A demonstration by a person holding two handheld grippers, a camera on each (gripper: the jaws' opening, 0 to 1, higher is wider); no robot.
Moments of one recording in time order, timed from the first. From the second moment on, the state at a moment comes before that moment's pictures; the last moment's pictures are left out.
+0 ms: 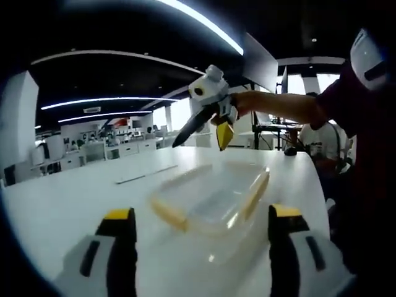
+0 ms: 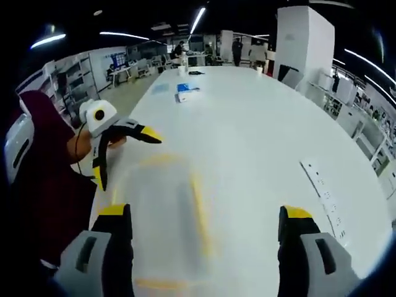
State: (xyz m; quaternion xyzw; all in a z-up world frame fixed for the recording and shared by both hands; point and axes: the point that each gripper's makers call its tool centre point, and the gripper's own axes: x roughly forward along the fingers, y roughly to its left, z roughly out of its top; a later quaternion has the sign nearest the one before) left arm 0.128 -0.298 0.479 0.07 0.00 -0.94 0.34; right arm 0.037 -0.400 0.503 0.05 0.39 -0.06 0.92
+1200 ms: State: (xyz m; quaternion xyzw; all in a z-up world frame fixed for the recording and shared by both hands) left arm 0.105 -0.310 0.491 0.08 0.01 -0.93 0.35; right arm 0.019 -0.371 0.459 0.08 0.57 0.13 0.81
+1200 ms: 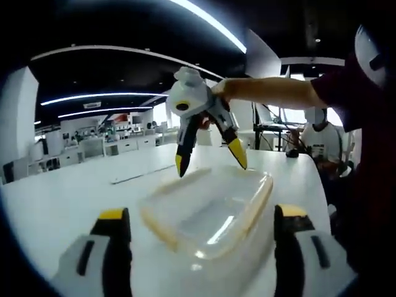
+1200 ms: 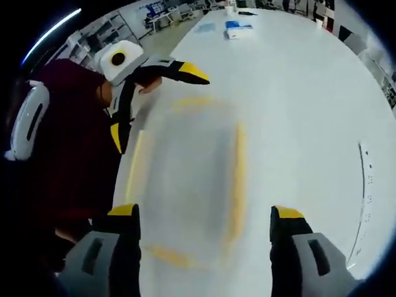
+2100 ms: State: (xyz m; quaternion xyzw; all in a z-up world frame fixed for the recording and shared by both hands) left arm 0.098 -0.302 0.482 0.09 0.02 -0.94 0.33; right arm 0.018 -0.352 0.445 0.15 0.58 0.18 0.78
